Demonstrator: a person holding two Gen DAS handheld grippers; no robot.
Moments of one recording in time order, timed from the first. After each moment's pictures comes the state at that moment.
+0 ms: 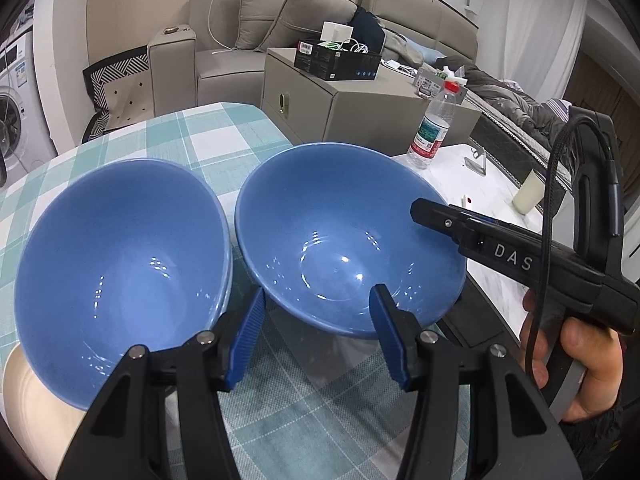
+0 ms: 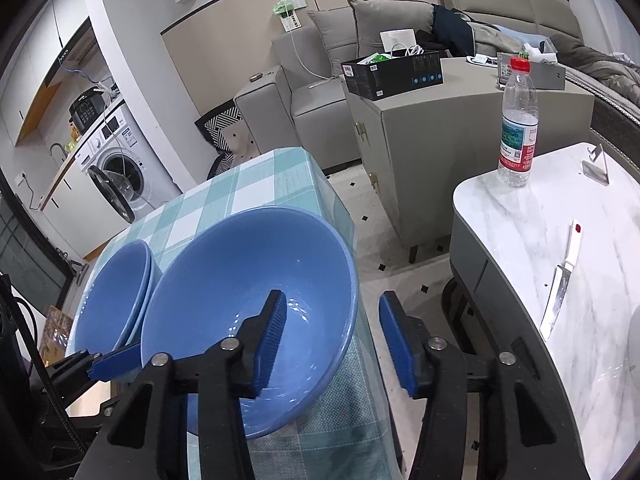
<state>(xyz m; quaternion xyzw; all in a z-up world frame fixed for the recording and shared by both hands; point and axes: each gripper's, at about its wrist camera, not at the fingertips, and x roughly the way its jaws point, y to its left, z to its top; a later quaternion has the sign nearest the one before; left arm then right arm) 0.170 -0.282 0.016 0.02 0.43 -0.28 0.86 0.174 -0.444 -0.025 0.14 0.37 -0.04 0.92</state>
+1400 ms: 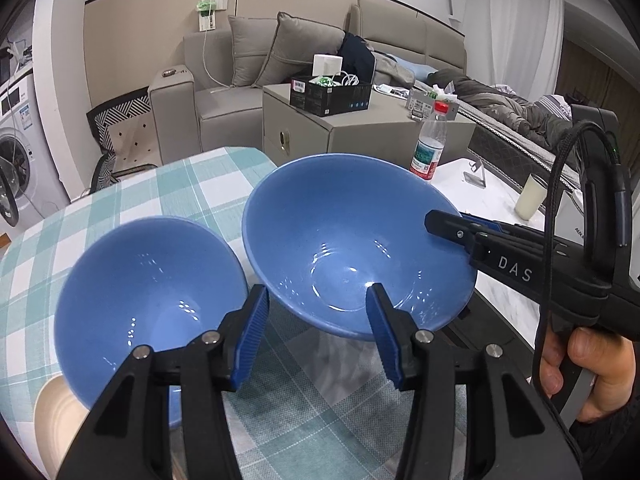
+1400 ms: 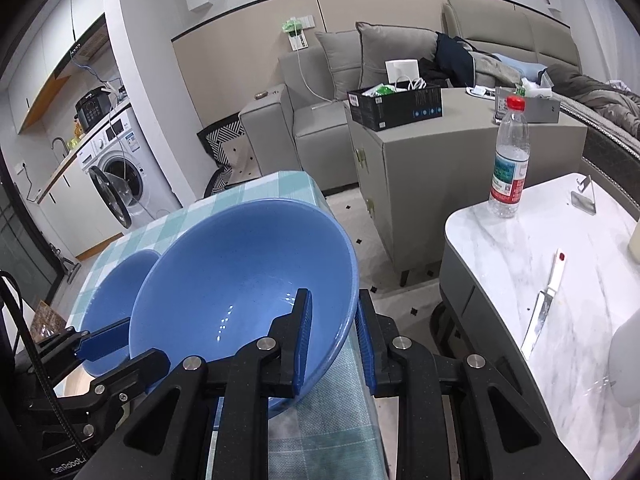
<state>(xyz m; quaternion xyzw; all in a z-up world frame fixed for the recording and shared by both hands) 0.164 -0.278 0.045 0.05 0.37 -0.28 0.88 0.156 -0.430 0.003 0.12 0.33 -0.05 0.93</state>
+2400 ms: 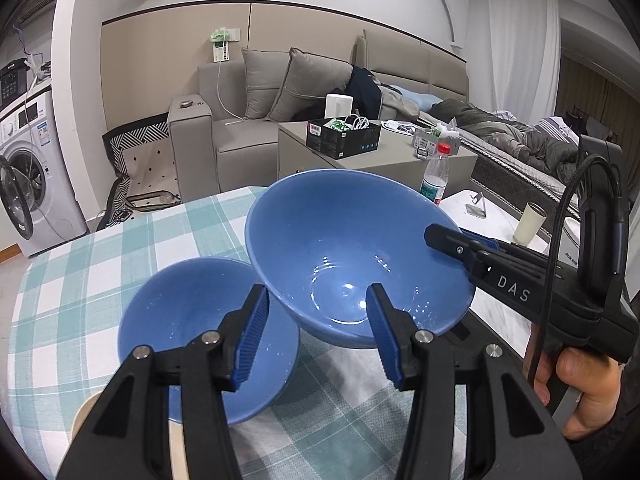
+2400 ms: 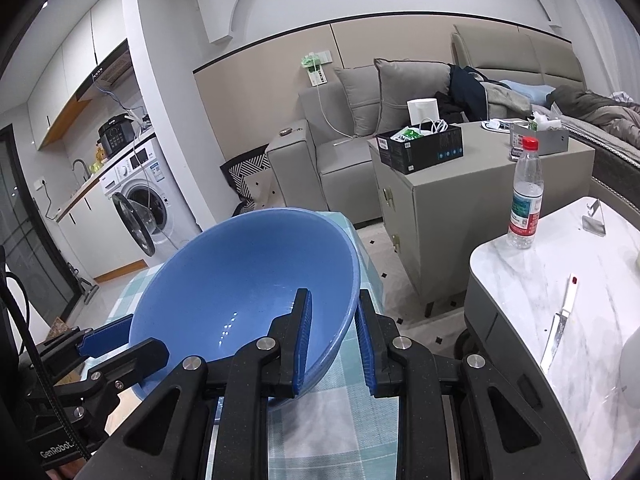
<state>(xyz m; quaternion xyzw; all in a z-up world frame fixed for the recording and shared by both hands) 0.155 -0.240 0.088 0.04 0.32 -0.27 0.91 0.139 -0.393 0.043 0.12 0.27 -0.02 0.96</state>
